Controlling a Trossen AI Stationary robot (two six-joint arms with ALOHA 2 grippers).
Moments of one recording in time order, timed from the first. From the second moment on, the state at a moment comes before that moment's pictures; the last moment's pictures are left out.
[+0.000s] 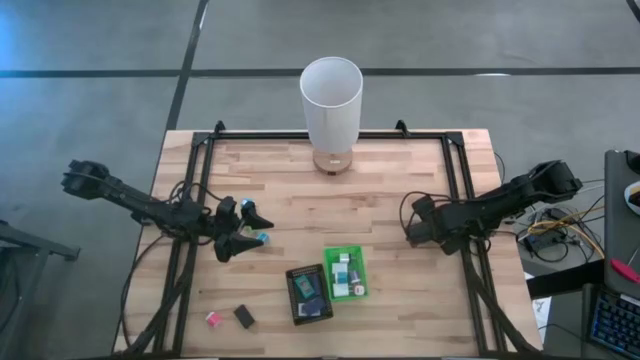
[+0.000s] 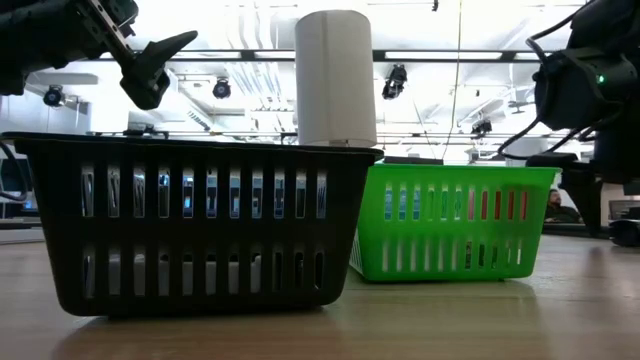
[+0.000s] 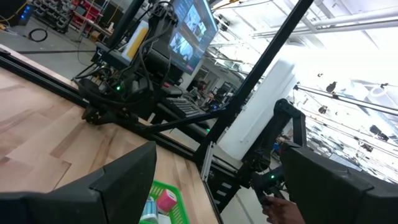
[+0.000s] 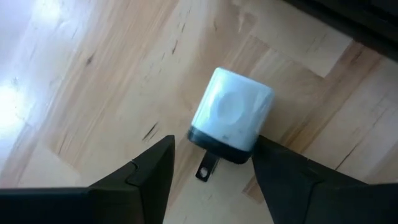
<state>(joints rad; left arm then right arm) -0.29 0.86 0.11 0.92 -0.09 -0.58 0.21 1.30 0.48 -0.98 0.29 2.88</state>
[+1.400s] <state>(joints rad) -0.29 0.86 0.11 0.90 -0.09 -0.58 0.21 1.56 0.83 -0.99 0.34 2.38</state>
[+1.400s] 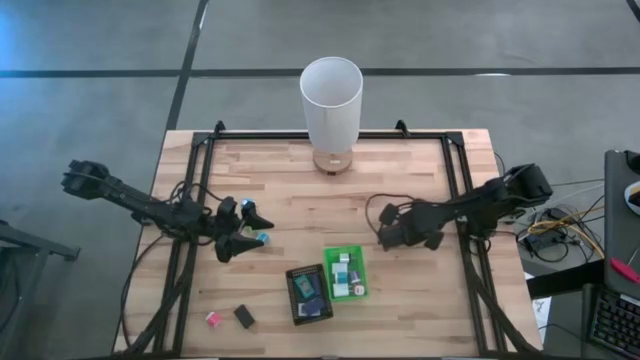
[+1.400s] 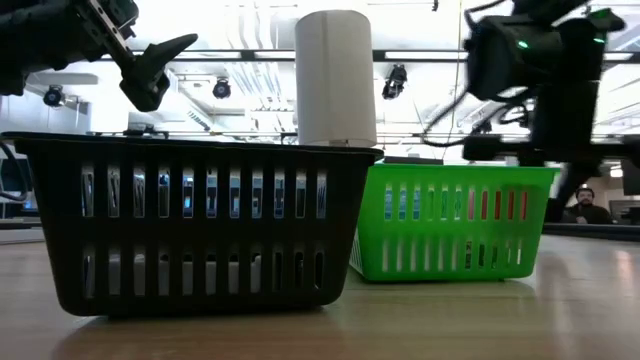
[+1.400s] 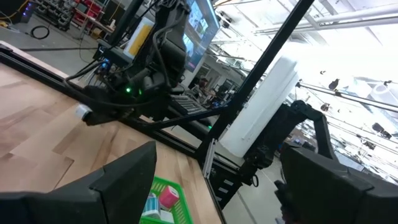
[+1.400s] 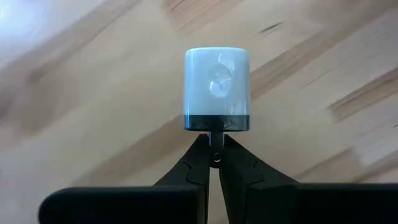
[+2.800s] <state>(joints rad) -0.29 0.86 0.11 0.88 -0.09 -0.58 0.57 2.14 1.81 -1.24 0.67 2.39</state>
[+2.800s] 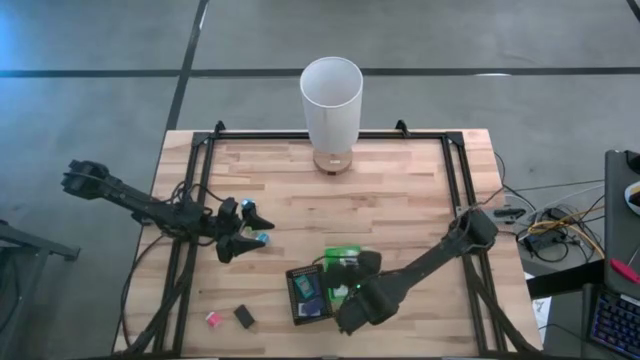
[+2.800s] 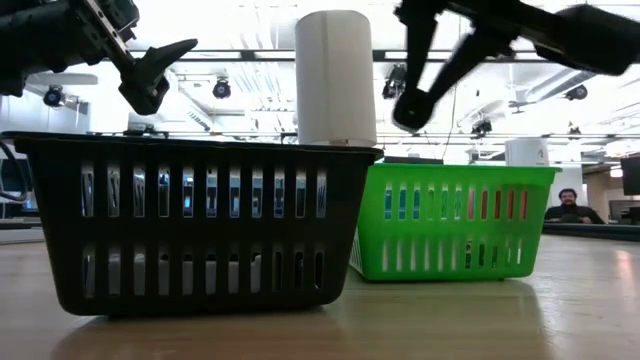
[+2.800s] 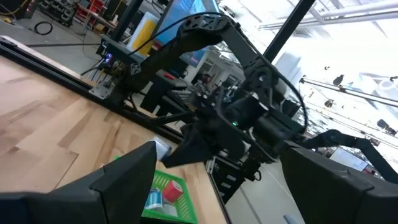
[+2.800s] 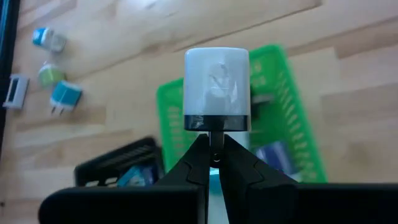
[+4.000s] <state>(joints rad) -0.29 0.86 0.11 0.85 -0.09 -0.58 0.52 2.20 2.00 -1.57 0.66 2.22</state>
